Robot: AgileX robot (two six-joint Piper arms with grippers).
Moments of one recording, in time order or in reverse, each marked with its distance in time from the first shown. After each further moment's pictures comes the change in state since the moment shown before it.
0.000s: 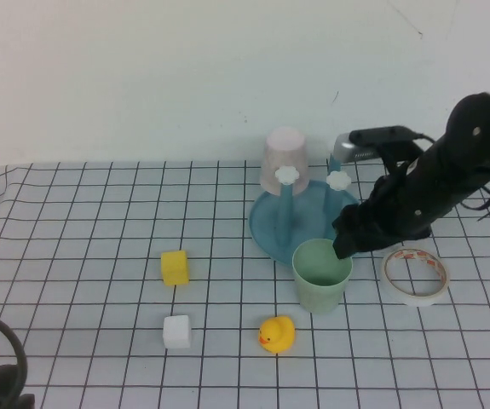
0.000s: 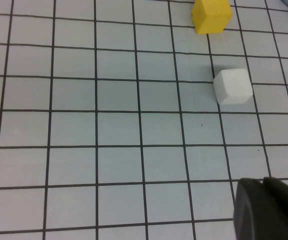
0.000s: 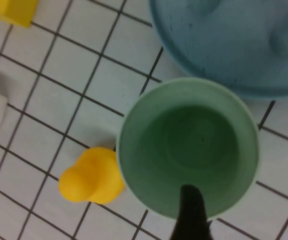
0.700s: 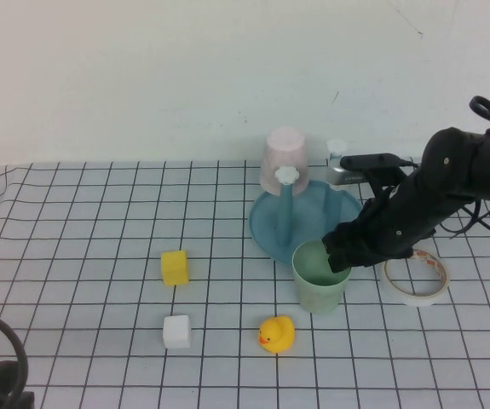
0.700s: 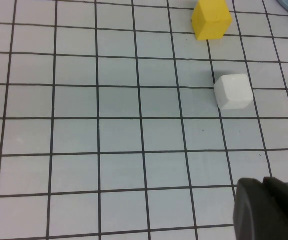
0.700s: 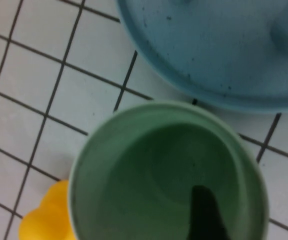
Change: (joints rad) right arm 0.000 0.134 -0.008 0.030 -0.096 0.007; left arm 0.000 0.000 0.000 0.000 -0.015 0.013
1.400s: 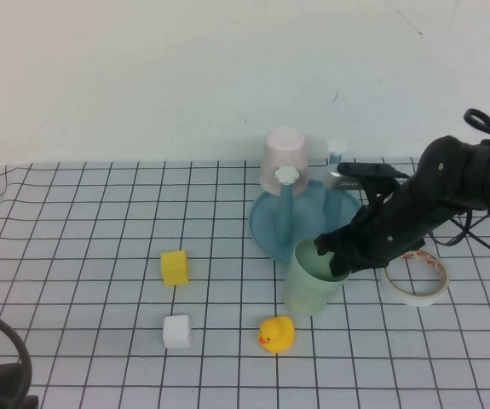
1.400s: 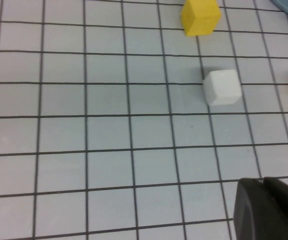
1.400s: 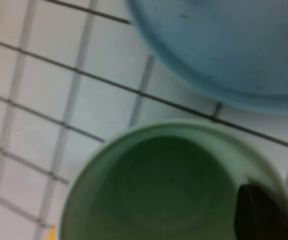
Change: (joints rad) right arm 0.000 0.040 0.000 0.114 -0.020 -0.025; left arm 0.000 0.000 0.000 -0.039 0.012 0.041
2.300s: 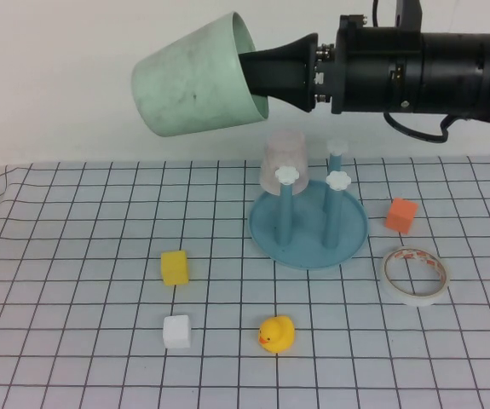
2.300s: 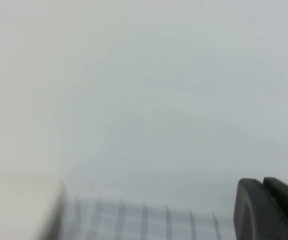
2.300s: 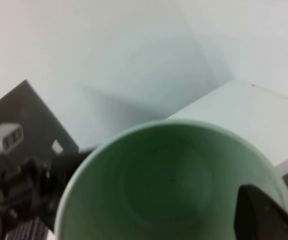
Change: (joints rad) right arm 0.000 -0.314 -0.048 1.186 0.407 -1.090; left arm 0.000 0.000 0.000 -0.176 -0.782 0.185
